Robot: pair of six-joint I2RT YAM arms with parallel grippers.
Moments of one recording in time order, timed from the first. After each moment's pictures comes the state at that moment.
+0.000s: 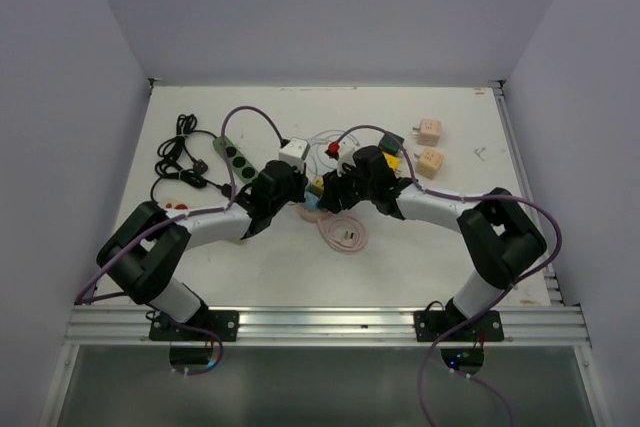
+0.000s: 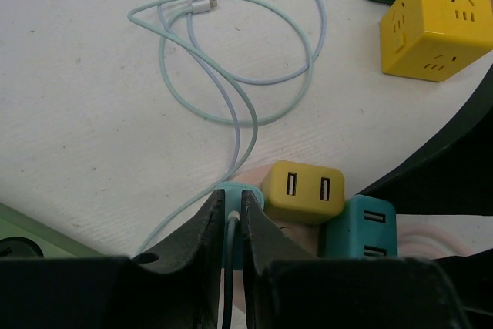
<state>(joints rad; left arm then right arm) -0.67 1.56 0.70 0.39 -0.20 -0.23 0.64 1.66 0.90 0.11 -0.29 0.16</state>
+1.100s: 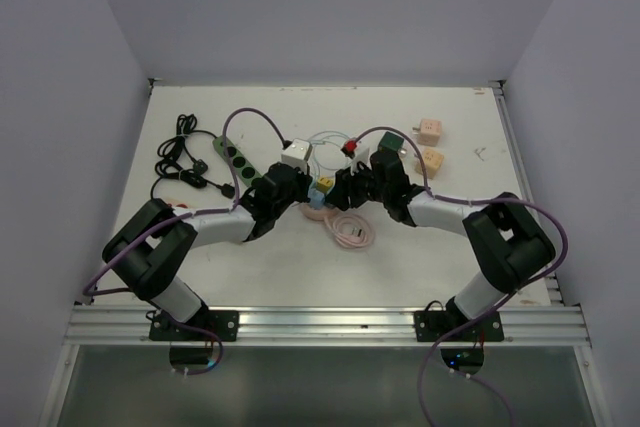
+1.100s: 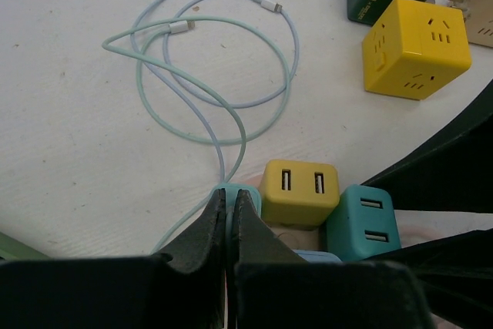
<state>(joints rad) -0.70 1.59 0.68 0.49 -0.22 -0.26 0.57 1.62 0.77 0.32 -0.35 0.20</state>
